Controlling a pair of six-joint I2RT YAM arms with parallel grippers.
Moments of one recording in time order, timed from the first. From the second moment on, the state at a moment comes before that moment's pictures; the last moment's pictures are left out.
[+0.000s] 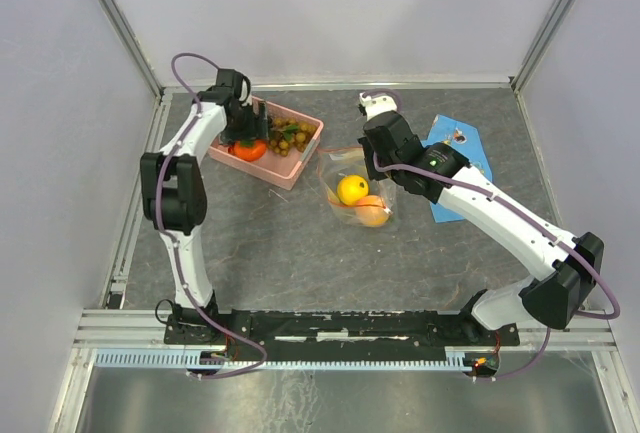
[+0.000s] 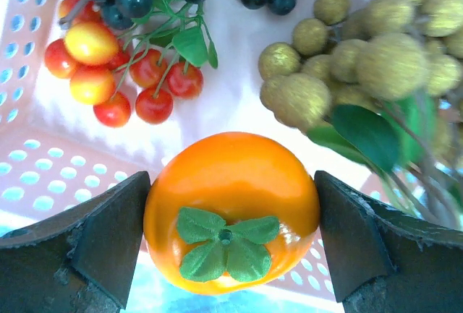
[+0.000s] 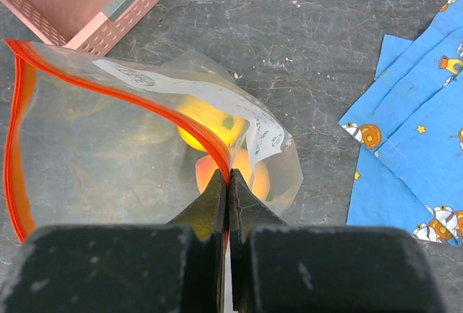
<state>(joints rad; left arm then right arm) -0.12 2.11 1.80 -0.76 0.04 -0.16 0.76 1.43 1.42 -0.71 0.37 0.29</state>
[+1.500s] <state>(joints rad) -0.67 0.99 0.98 -0.09 0.15 -0.50 0.76 1.44 1.39 -0.60 0.22 0.34</state>
